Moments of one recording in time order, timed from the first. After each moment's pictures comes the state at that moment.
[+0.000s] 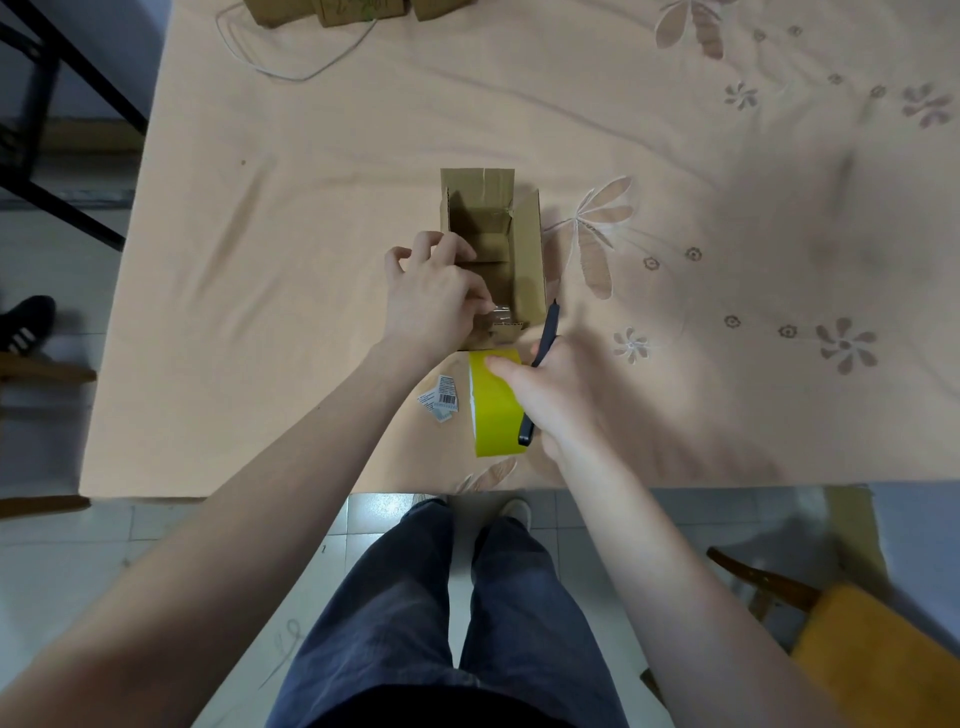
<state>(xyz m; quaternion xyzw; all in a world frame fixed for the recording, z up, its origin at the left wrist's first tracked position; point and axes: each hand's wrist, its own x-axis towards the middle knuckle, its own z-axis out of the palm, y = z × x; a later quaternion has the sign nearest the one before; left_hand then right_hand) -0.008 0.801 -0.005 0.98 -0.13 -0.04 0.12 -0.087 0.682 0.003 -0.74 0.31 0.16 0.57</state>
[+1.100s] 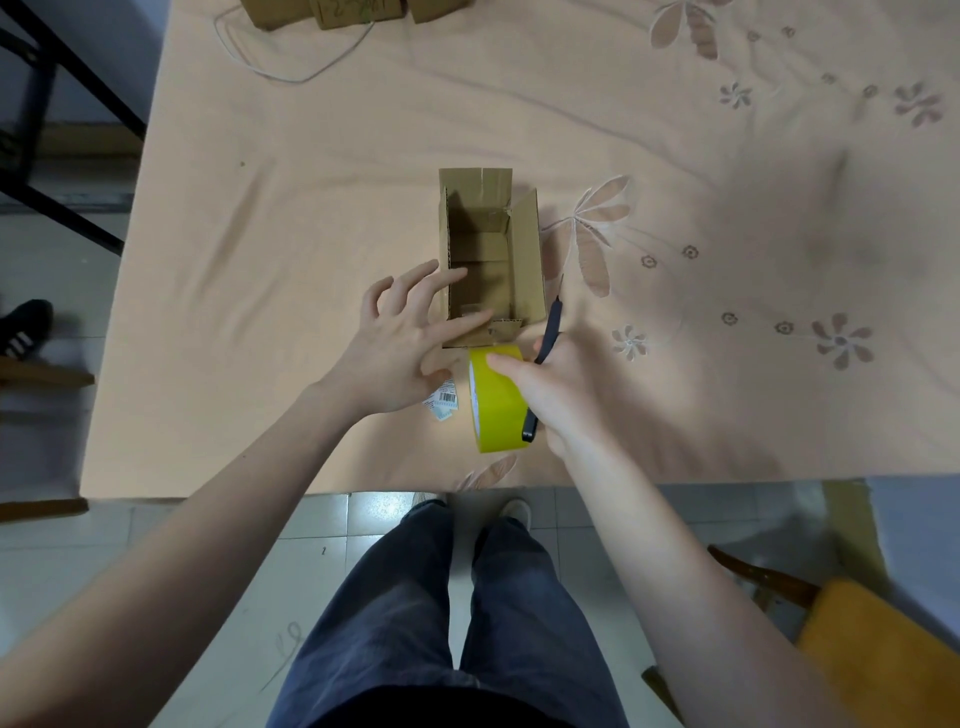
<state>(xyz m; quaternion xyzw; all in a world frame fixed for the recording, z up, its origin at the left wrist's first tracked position) -0.043 0.853 -0.013 0.95 -0.32 -0.03 0.07 -0.088 0.679 -0.004 -0.72 0.31 0.15 0.60</state>
